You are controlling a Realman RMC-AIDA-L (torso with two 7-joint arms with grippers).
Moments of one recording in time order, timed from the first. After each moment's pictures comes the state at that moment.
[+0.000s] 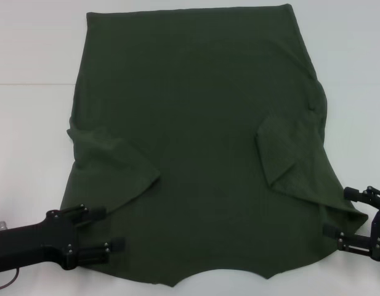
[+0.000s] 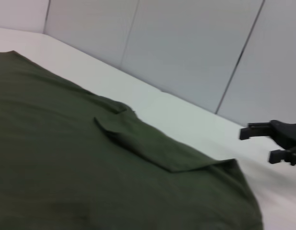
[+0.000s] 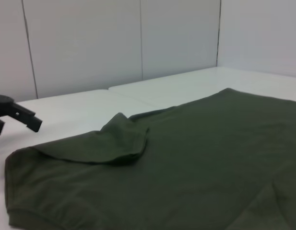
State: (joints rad) left arm -0.36 -2.09 0.57 0.66 2.09 1.64 -1.31; right arm 0.22 2.07 -0.72 -0.67 -1.81 -1.47 1.00
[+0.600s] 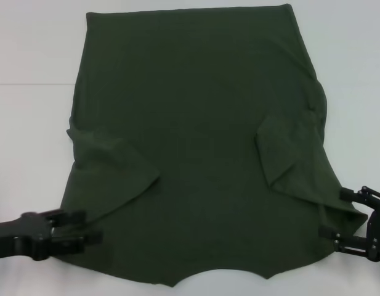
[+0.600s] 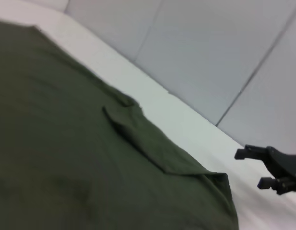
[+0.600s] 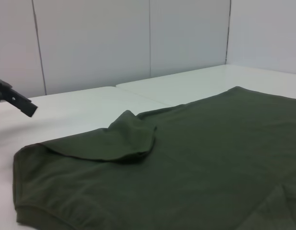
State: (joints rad) left arm -0.35 -2.06 0.54 0.77 2.12 1.75 -1.62; right arm 0.24 2.07 -0.73 -0.66 -1.83 -1.48 1.00
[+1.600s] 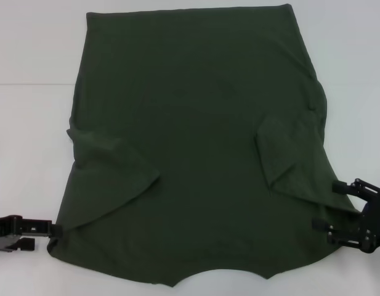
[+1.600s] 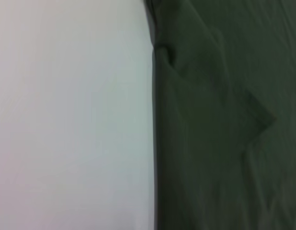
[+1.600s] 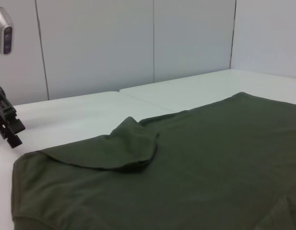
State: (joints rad) left arm -0.47 -1.99 0.55 0.88 2.51 1.65 -2.45; right arm 0.27 2.07 -0.73 -0.66 -1.83 -1.47 1.01
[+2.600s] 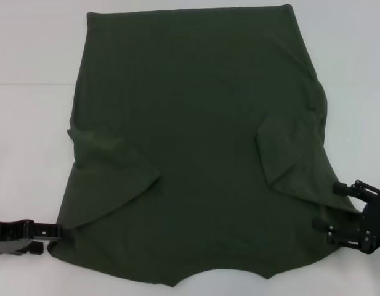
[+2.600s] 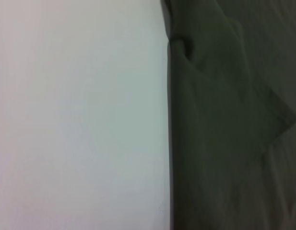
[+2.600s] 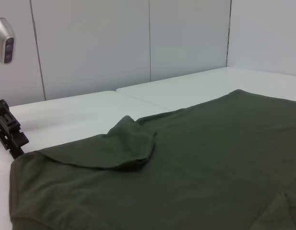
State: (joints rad) left arm -0.48 -2.00 0.59 0.81 2.51 1.55 -2.45; right arm 0.27 2.07 -0.72 -0.64 -1.83 -1.46 1.01
